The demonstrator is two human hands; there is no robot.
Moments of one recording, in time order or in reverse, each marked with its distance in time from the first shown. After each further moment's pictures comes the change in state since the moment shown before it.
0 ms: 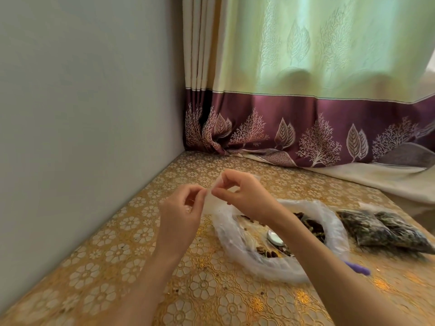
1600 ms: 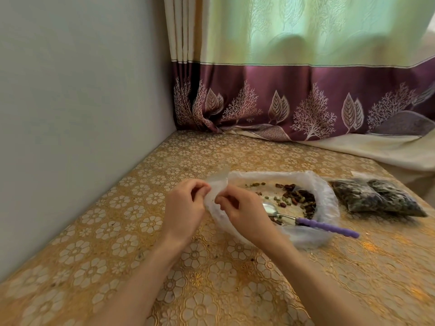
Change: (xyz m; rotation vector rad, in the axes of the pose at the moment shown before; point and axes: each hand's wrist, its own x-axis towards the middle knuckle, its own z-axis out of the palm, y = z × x) left_hand -0.025 -0.004 0.027 0.159 -0.138 -0.117; right_hand -0.062 0.046 0.041 -0.158 0.235 0.046
